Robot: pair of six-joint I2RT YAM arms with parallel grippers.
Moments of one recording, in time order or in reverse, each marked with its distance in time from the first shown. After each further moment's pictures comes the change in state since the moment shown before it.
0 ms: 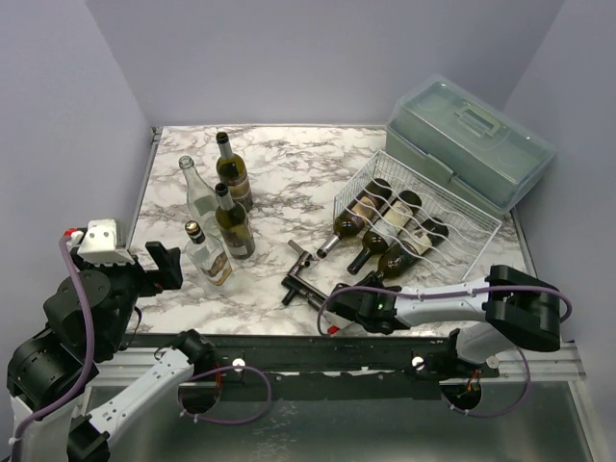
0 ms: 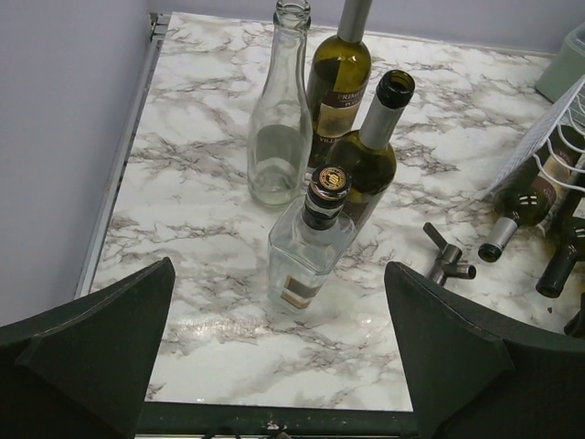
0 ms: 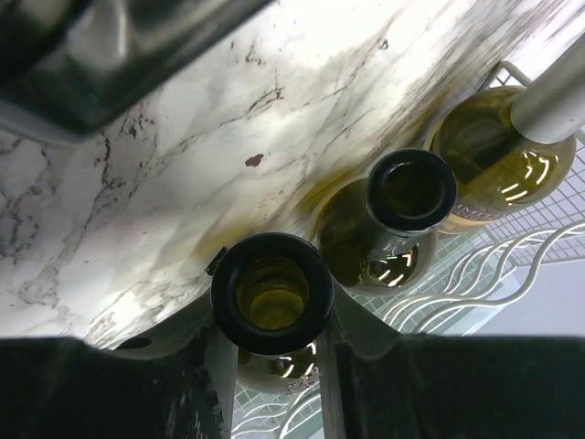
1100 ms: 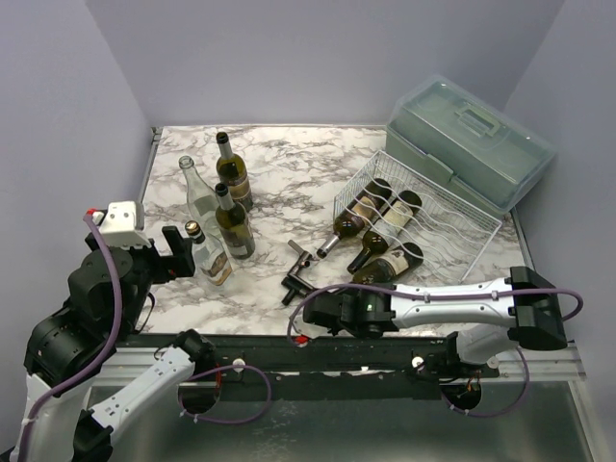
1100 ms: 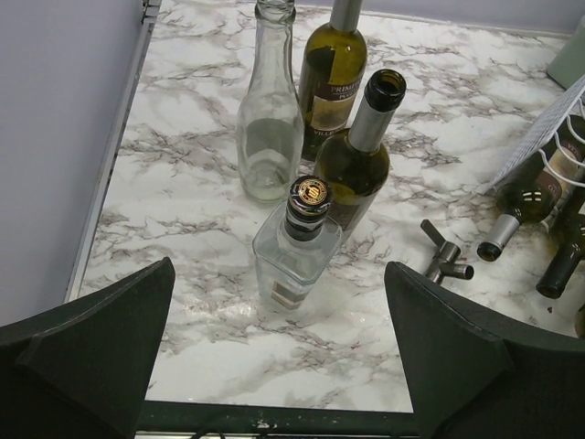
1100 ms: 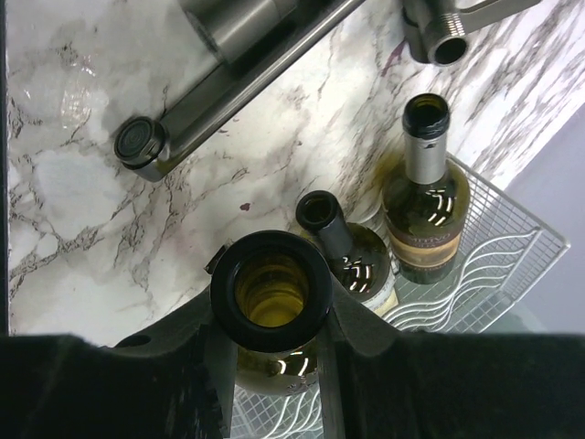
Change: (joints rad) left arm 0.029 0.096 0.000 0.035 0.032 -0.017; right arm 0.174 -0.026 0.382 -0.376 -0.202 0.322
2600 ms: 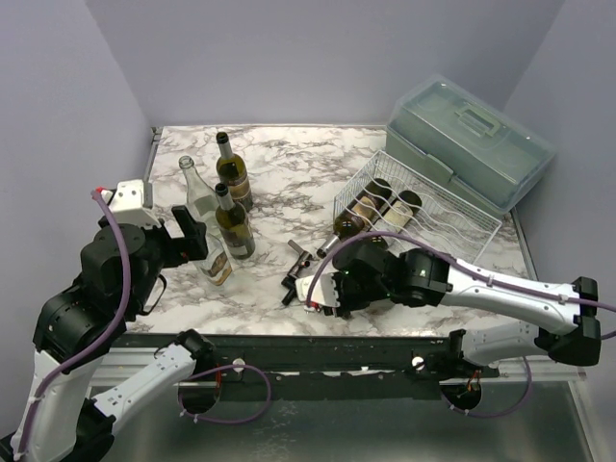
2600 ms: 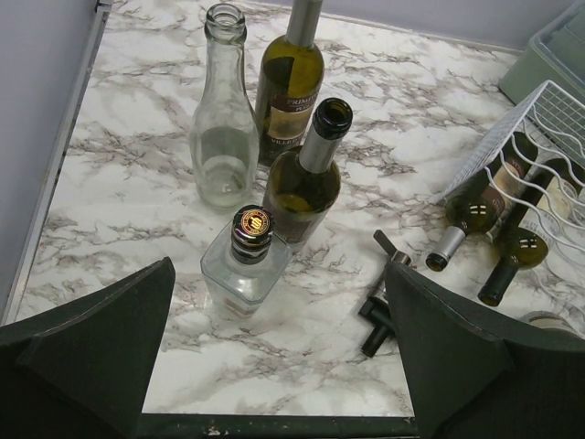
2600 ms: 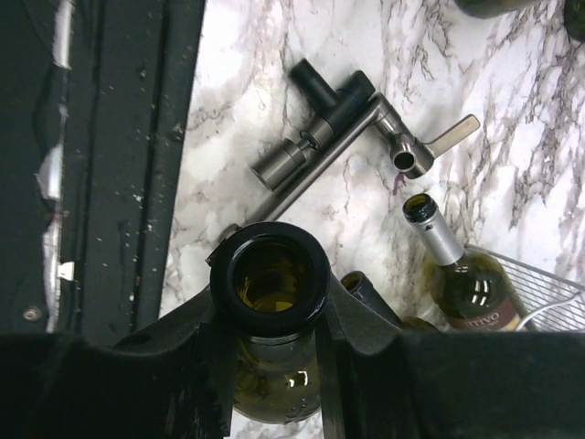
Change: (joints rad) left arm 0.000 0.121 0.074 0.027 0.051 -0.098; right arm -0.190 -0.230 0.166 -0.041 -0.589 0.138
